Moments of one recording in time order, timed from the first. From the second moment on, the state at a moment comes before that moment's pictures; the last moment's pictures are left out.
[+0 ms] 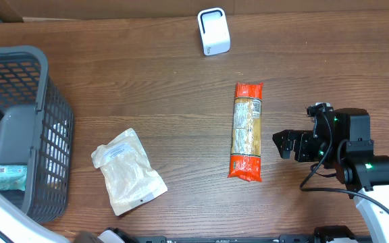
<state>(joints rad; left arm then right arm) 0.91 1.43 1.73 -1.21 0.26 -0.15 0.06 1.01 0.78 -0.75 -0.36 0.15</state>
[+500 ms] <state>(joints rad) 1.00 1.68 1.36 -1.00 0.39 -0.01 0.06 1.01 0.78 -0.75 -0.36 0.15</state>
